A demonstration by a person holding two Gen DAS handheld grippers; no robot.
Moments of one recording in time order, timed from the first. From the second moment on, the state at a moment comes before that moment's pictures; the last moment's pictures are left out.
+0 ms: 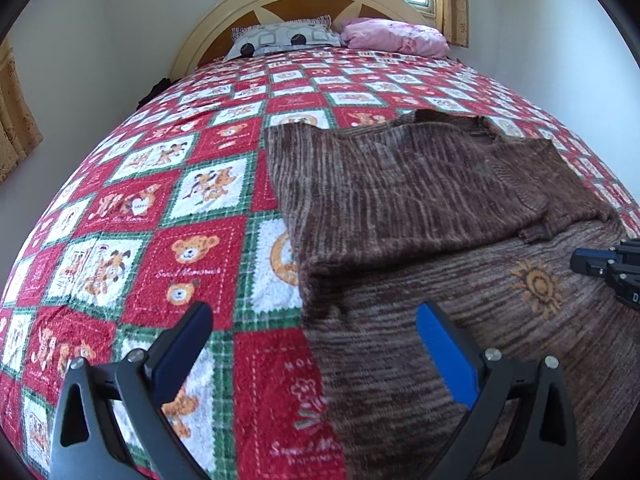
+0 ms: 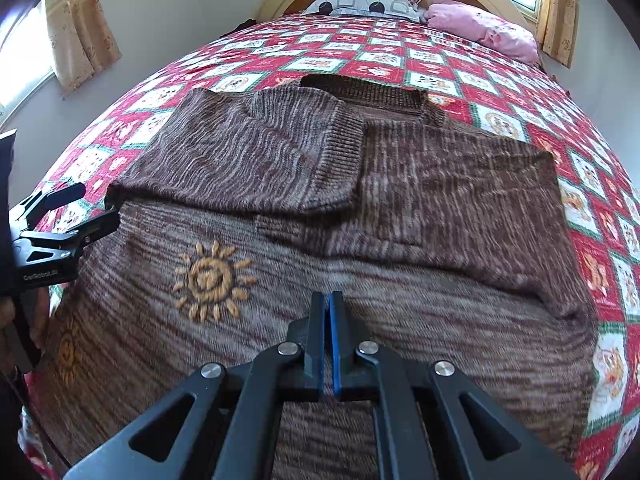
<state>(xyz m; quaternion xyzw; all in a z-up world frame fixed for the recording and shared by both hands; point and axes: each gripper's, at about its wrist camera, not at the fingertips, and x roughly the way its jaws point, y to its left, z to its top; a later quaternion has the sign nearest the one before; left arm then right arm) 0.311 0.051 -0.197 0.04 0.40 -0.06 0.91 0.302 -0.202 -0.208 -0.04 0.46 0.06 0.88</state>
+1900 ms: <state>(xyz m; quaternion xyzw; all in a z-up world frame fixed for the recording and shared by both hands) 0.111 0.000 -0.208 0.06 0.41 -0.12 0.90 0.070 -0.238 -0.216 -0.02 0.39 0.02 0.92</state>
